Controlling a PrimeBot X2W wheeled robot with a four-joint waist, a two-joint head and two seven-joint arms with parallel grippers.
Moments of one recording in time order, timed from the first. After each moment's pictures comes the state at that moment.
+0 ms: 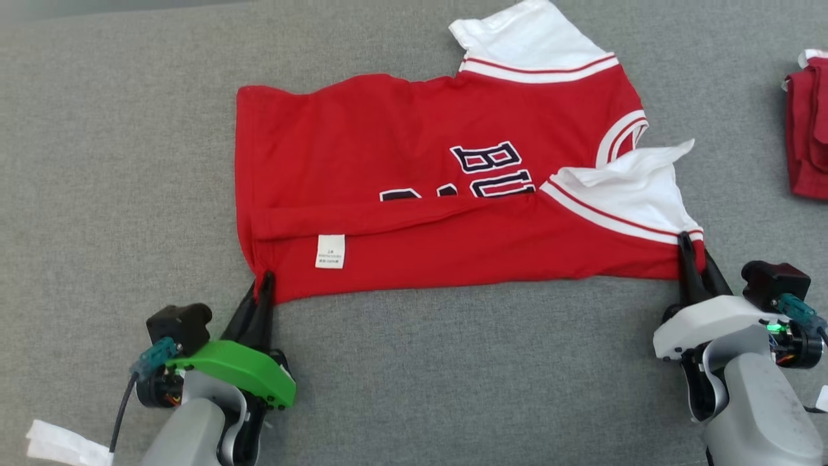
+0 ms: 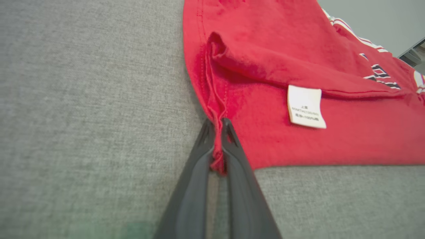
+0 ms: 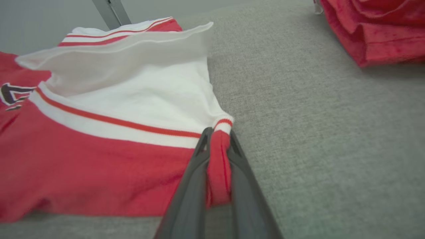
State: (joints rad) left arm -0.34 0.20 -0.43 0.60 -0.69 -0.13 -0.27; right arm -0.38 -0.05 -0.17 0.60 0.20 0.13 -0.27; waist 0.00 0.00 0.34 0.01
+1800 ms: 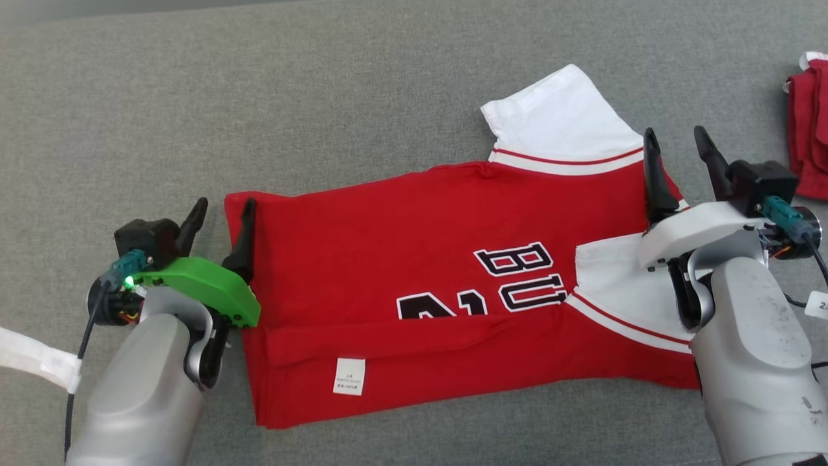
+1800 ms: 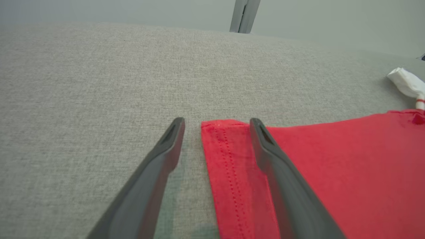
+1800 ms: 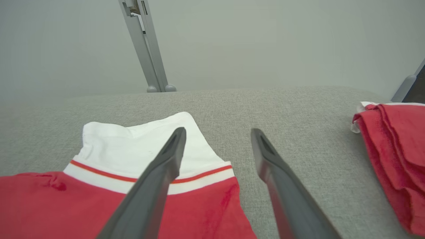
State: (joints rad) left arm -0.59 0.23 -0.43 0.77 -0.62 -0.13 -0.26; right arm -0.58 -0.05 -0.13 0.57 0.07 0.13 -0.26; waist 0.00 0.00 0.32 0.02
